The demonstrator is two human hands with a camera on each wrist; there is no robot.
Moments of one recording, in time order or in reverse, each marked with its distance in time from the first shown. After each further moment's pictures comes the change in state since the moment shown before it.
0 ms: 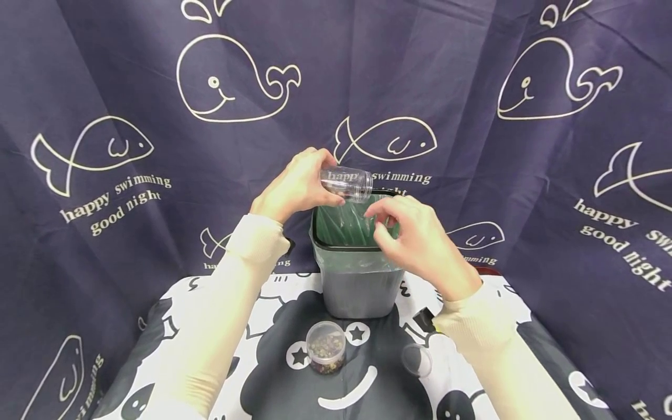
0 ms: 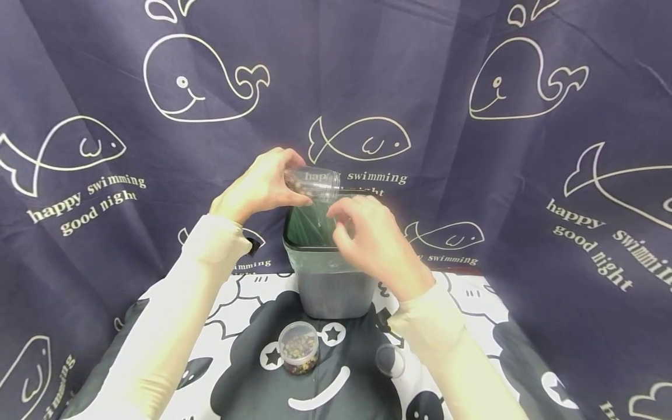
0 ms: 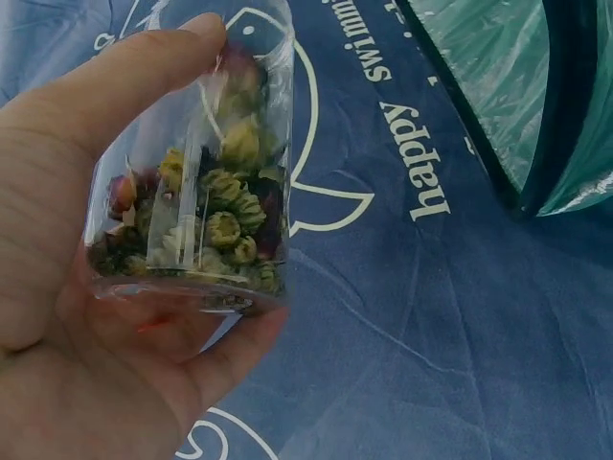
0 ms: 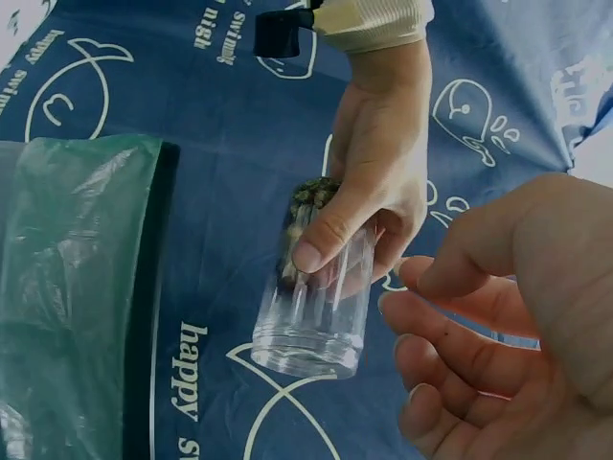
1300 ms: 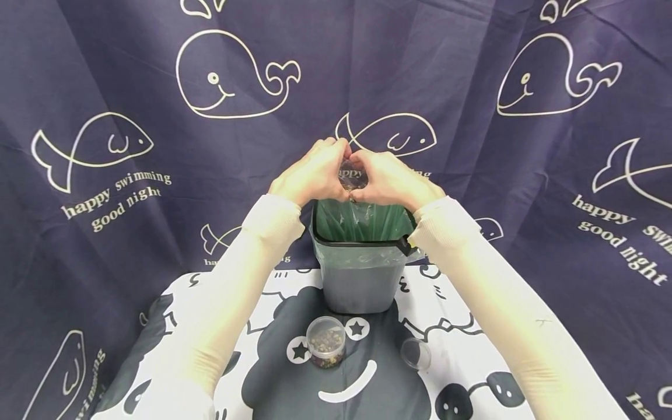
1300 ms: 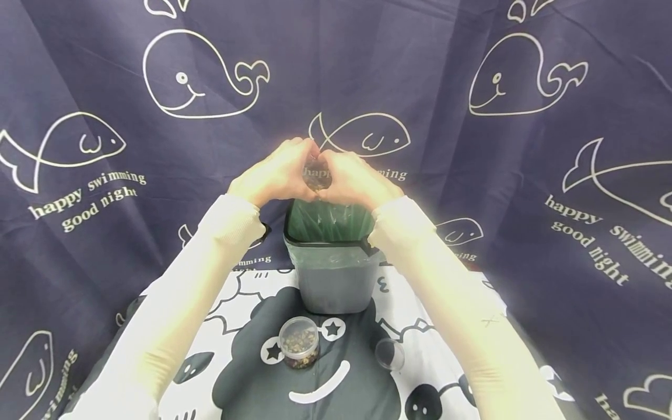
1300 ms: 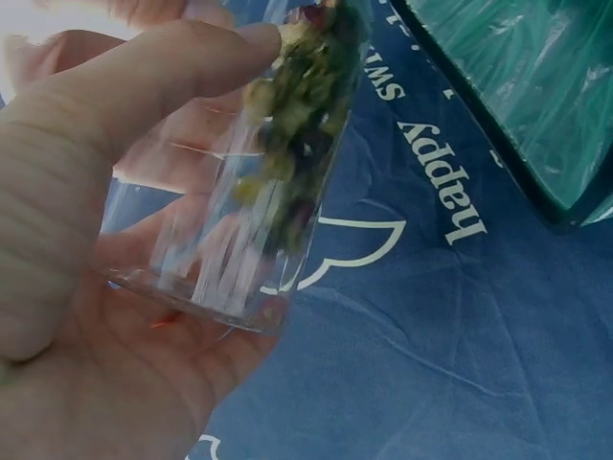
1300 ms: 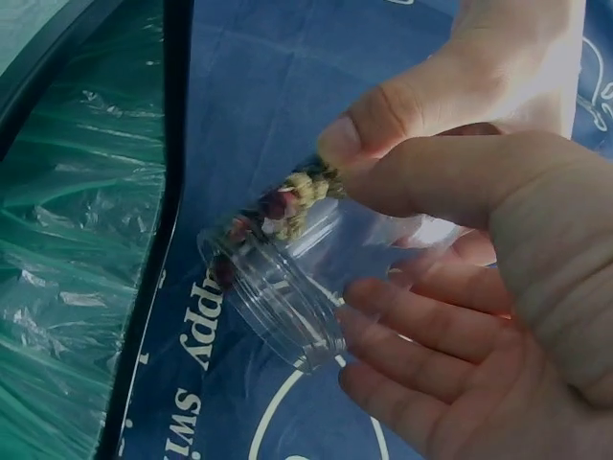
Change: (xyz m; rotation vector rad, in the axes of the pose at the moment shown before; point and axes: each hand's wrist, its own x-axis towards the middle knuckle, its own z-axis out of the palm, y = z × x) left_hand 0.023 0.023 -0.001 0.194 -0.111 0.097; right_hand 0.102 0.040 0.014 -0.048 -0.483 0.131
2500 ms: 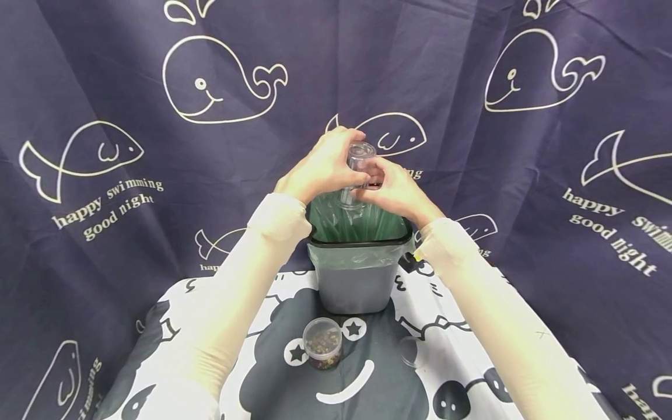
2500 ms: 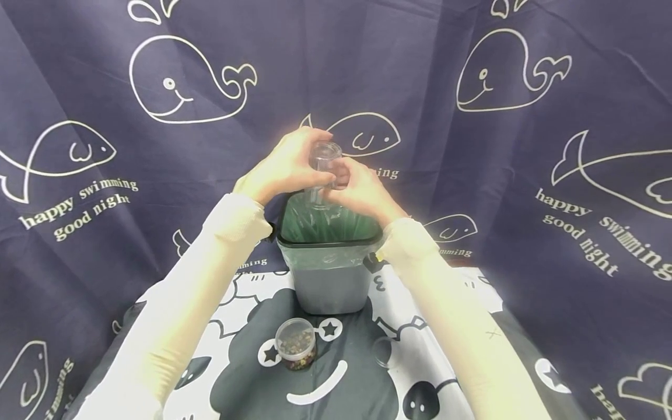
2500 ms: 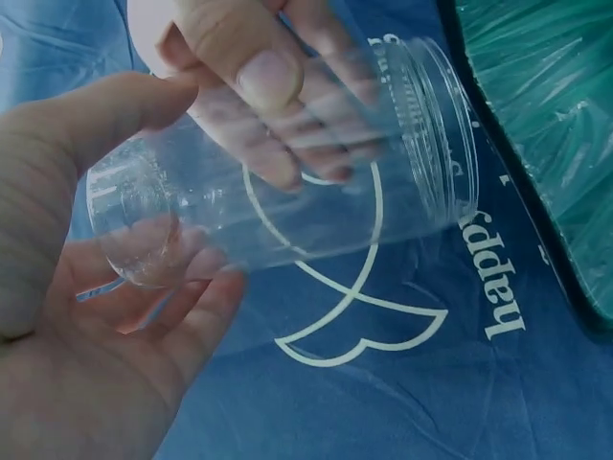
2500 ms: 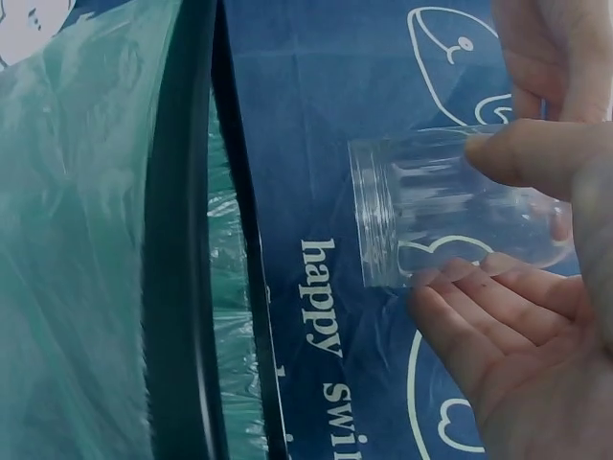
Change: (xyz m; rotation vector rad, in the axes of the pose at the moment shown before) left_hand 0.022 0.028 0.000 -0.179 0.096 0.059; right_hand -0.029 0.045 0.030 0.545 0.180 0.220
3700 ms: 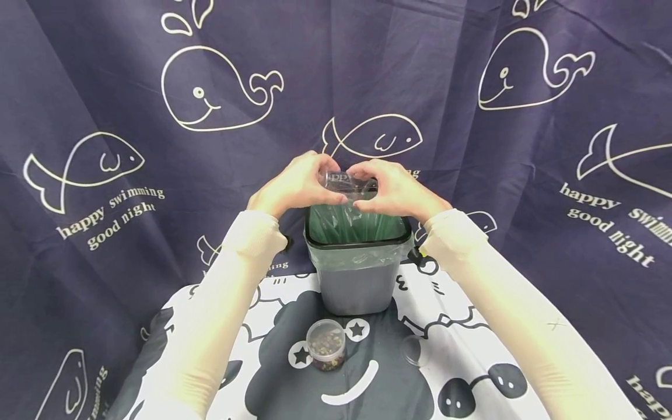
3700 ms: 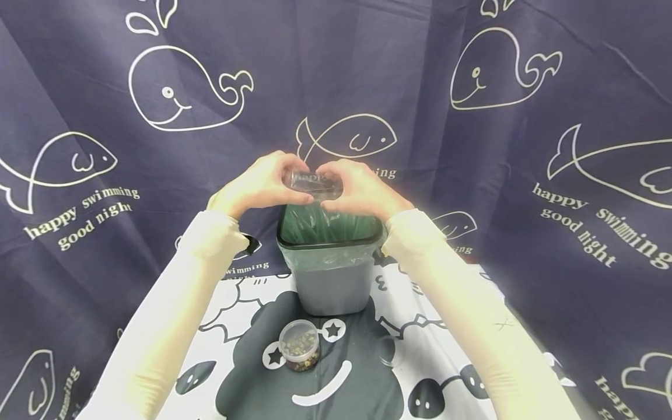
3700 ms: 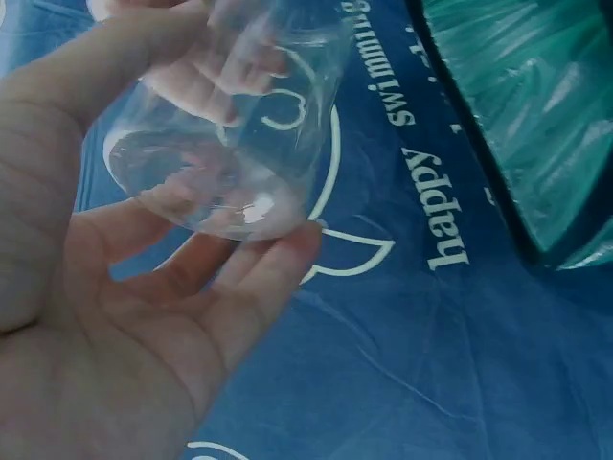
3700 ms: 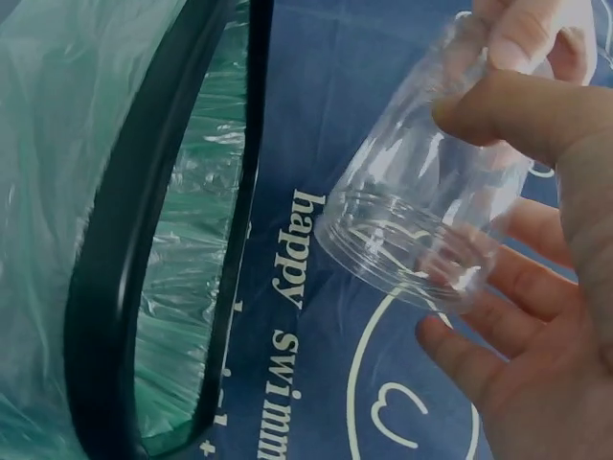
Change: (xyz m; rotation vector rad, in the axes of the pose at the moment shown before) left_hand -0.033 -0.026 -0.004 -0.057 -0.125 -0.123; right_hand -0.003 -0.007 -0.014 -0.389 -0.052 -0.346
